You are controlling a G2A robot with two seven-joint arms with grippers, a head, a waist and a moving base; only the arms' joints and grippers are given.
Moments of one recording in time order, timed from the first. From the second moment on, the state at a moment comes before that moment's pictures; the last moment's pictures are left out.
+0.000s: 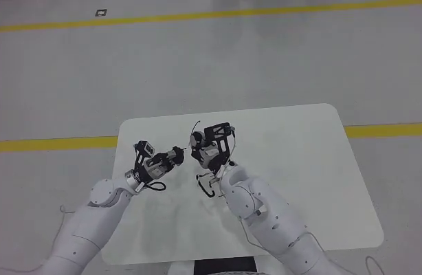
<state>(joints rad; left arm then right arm) 1.36 -0.98 -1.12 -1.33 -0.84 -0.33 -0.87 -1.36 -1.49 0.89 -1.67 -0.97 0.11 0.22</state>
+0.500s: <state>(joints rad) 1.36 -0.98 -1.12 -1.33 -0.84 -0.33 -0.87 -1.36 -1.48 0.88 -1.66 -1.03 0.10 0.21</state>
